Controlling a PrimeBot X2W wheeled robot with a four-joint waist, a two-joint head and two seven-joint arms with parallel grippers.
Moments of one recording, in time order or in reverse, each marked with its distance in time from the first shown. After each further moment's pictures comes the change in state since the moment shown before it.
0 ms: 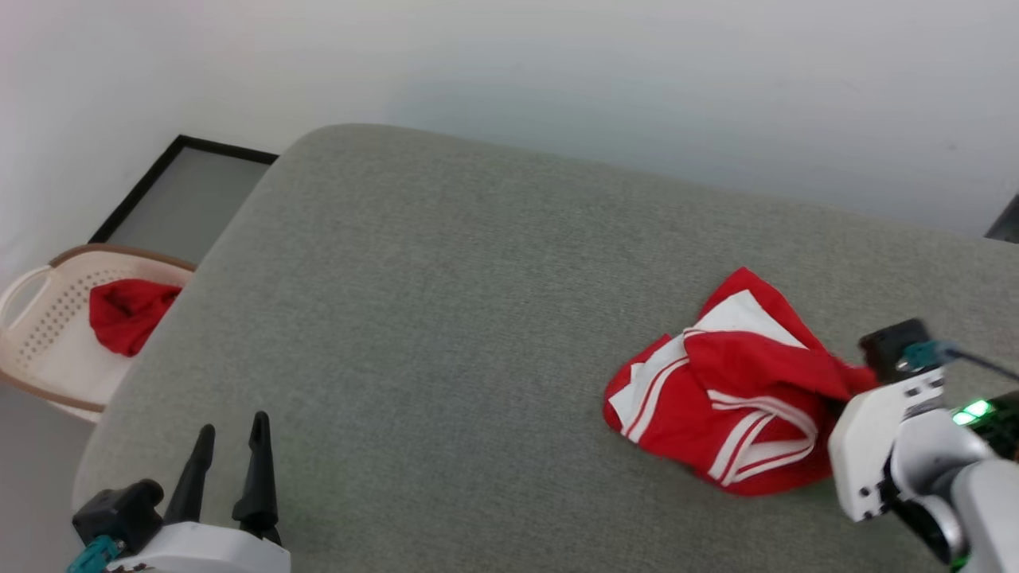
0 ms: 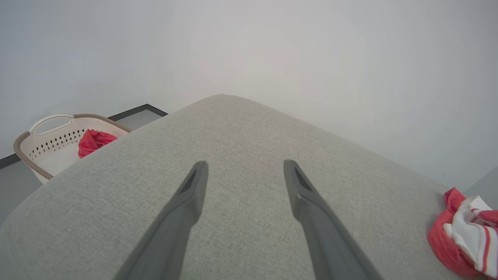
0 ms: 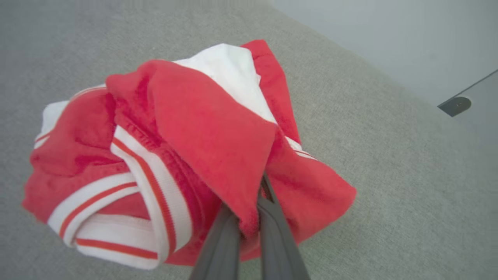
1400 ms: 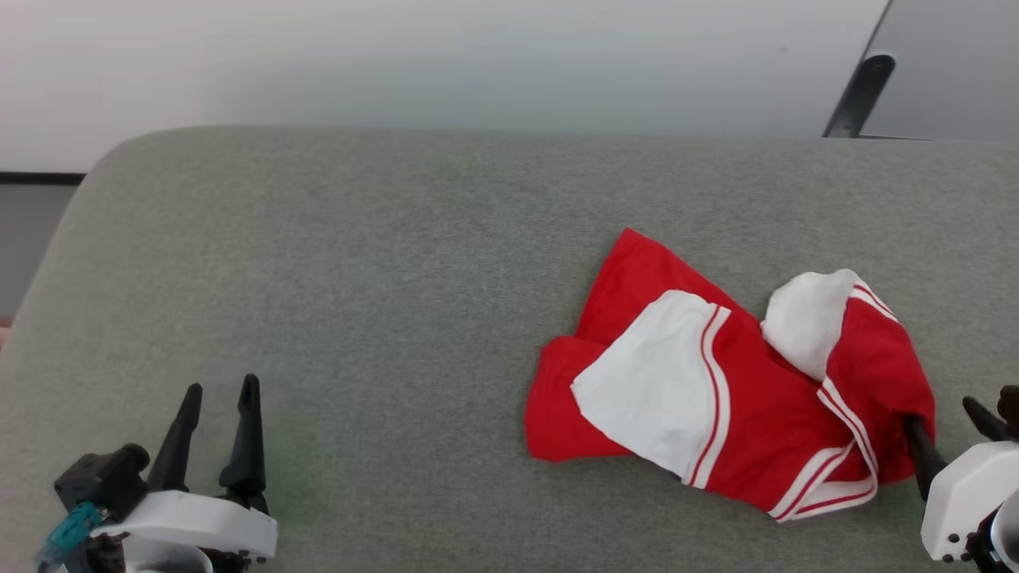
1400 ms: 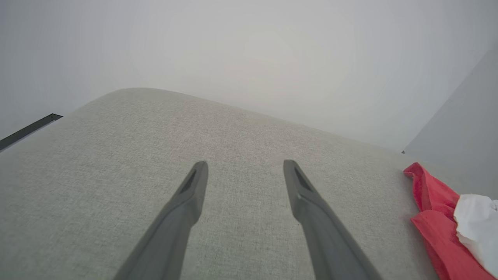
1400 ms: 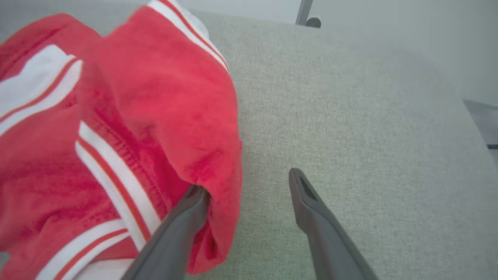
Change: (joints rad) left arm -0.053 0.047 -0.022 -0.028 0.003 -0.005 0.000; right arm 0.208 0.064 -0.324 -0.136 -0.045 0.000 -0.179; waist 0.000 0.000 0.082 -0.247
